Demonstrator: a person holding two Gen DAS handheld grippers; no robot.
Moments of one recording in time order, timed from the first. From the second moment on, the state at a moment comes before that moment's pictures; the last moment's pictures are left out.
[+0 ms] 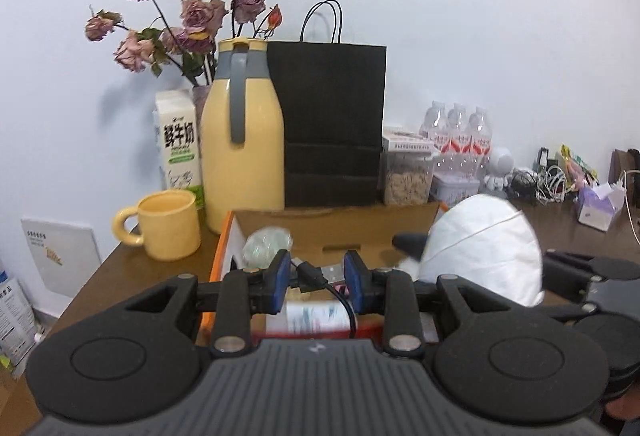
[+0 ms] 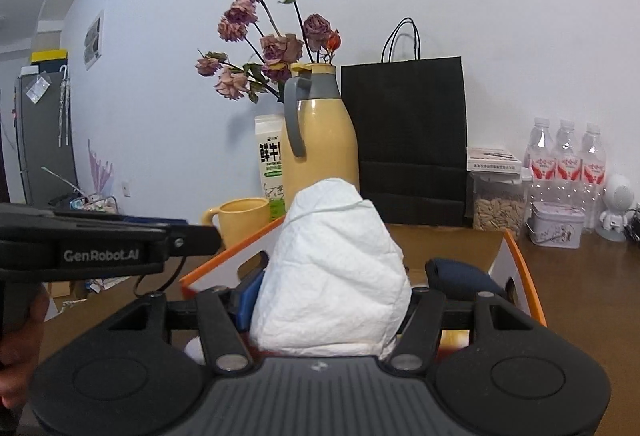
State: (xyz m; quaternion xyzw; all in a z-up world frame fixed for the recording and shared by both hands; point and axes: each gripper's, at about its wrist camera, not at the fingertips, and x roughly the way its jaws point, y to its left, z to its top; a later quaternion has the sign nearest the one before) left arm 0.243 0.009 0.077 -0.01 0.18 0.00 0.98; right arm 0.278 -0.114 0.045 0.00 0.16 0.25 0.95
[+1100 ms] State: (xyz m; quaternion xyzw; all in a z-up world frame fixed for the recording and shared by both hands) left arm 0.339 0.020 0.057 -0.03 0.19 0.02 0.98; right arm 0.372 -0.105 0.024 -0.01 0.21 0.21 0.96
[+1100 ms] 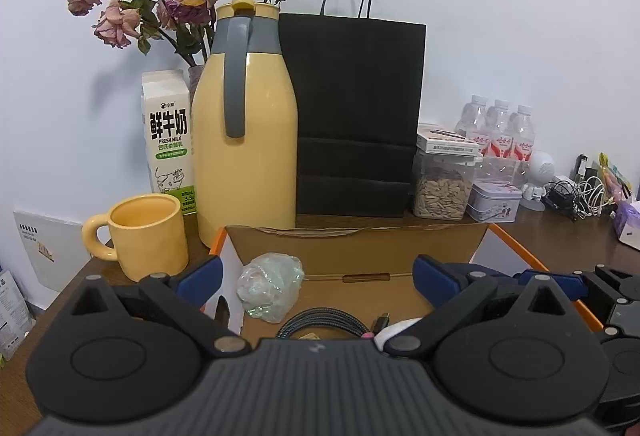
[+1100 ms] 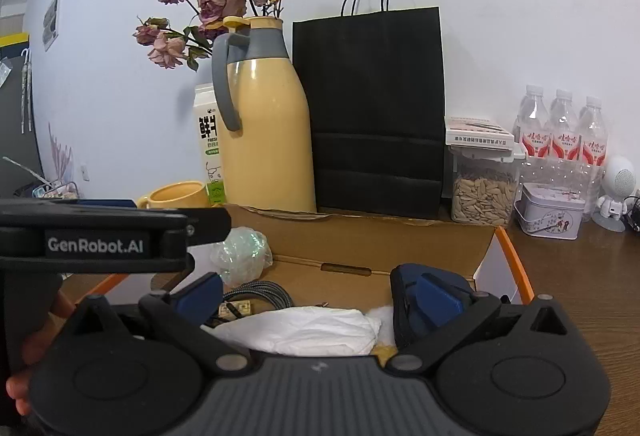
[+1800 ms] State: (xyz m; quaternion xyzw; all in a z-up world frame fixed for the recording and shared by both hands) left arm 0.290 0.018 0.077 -0.03 0.16 0.02 0.99; right arm 0.328 -0.109 0.044 -0.04 0.17 0.19 0.97
